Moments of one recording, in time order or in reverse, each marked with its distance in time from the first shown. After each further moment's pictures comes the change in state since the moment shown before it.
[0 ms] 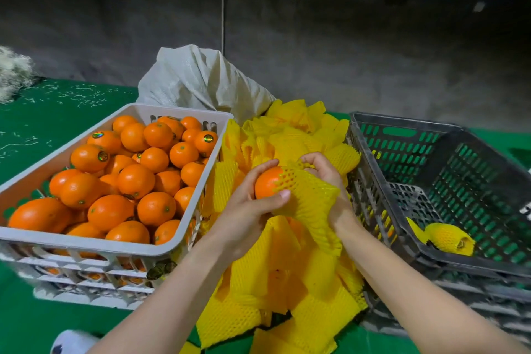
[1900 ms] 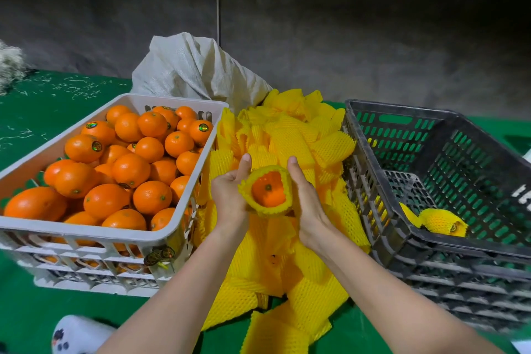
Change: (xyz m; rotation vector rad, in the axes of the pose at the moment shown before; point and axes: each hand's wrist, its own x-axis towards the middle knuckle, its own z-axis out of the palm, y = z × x) left_hand 0.021 -0.026 -0.003 0.271 0.634 0.242; right_hand -0.019 0.013 0.024 0.385 0.021 0.497
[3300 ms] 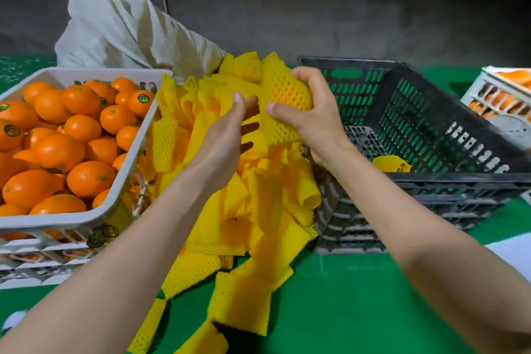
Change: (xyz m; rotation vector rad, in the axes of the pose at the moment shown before) left_hand -0.020 0.018 0.053 0.119 -0.639 -0.104; right_hand -0.009 -0.053 -0.082 -0.312 0.108 -0.718
